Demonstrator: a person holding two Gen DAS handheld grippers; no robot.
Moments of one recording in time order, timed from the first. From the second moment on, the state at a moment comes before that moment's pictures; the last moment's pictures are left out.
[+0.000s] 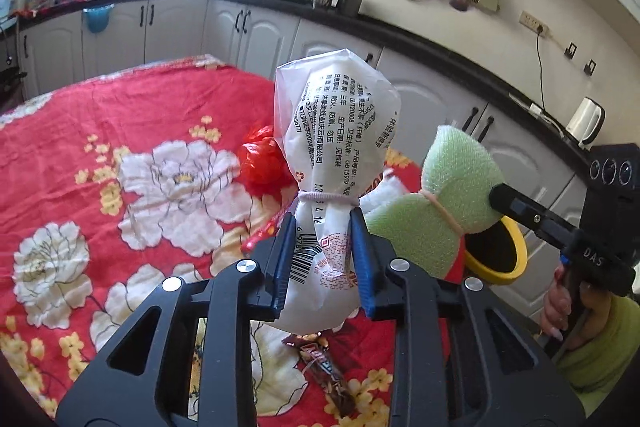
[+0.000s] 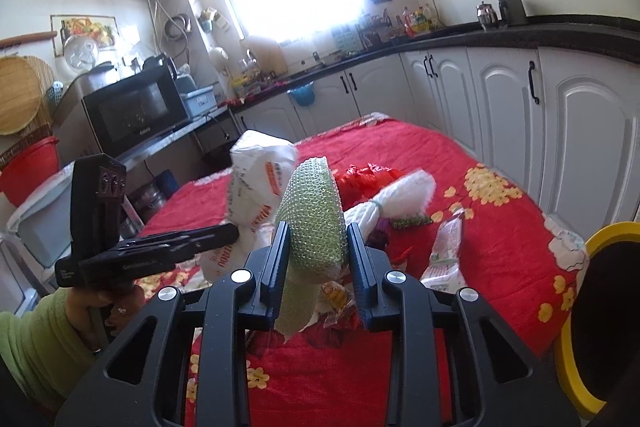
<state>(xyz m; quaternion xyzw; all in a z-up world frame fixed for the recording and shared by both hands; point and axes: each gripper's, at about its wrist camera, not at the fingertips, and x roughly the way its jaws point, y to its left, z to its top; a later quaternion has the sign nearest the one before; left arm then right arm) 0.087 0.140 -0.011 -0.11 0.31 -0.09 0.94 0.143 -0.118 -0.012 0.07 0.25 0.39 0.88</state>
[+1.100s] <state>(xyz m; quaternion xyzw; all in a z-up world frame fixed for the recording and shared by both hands) 0.134 0.001 0.031 -0.07 0.28 -0.16 0.94 0.162 -0.264 0.025 0.13 0.19 0.25 0.94</state>
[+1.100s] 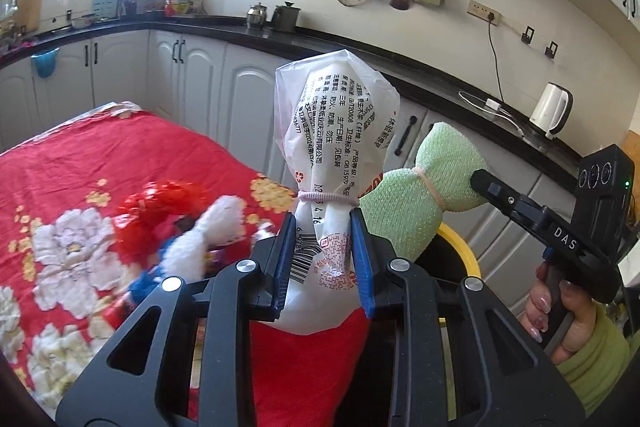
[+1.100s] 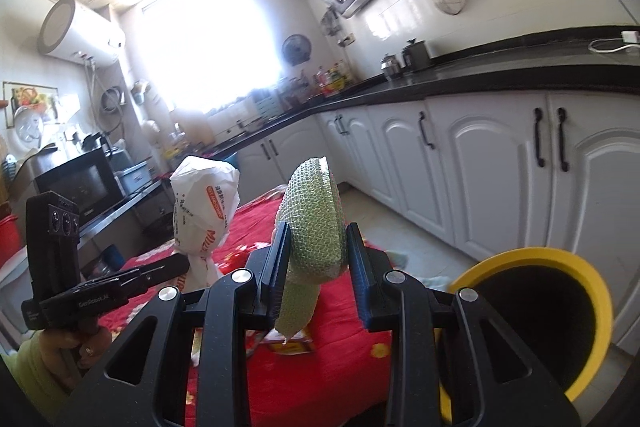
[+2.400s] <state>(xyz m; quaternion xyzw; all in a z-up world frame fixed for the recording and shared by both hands) 0.185 -0.160 -0.048 -0.06 0.38 -0.24 0.89 0.167 -0.411 -0.041 0.13 0.22 0.05 0.97</state>
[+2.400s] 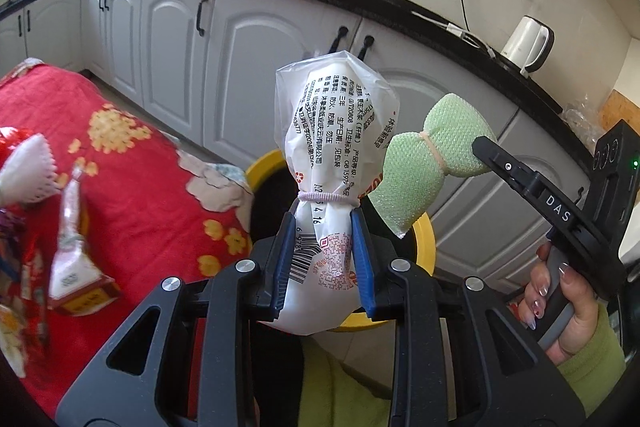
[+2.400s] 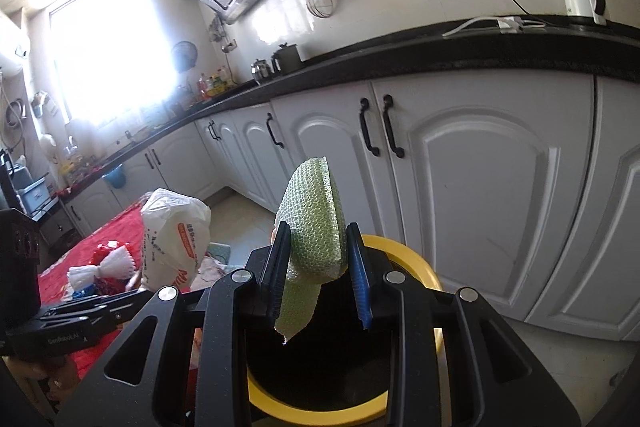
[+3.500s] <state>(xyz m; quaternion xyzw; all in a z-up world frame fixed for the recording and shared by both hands) 0.193 -0.139 -0.058 -0.05 0.37 -0.16 0.91 0.175 -0.410 -0.062 0.16 0.26 0.05 0.95</state>
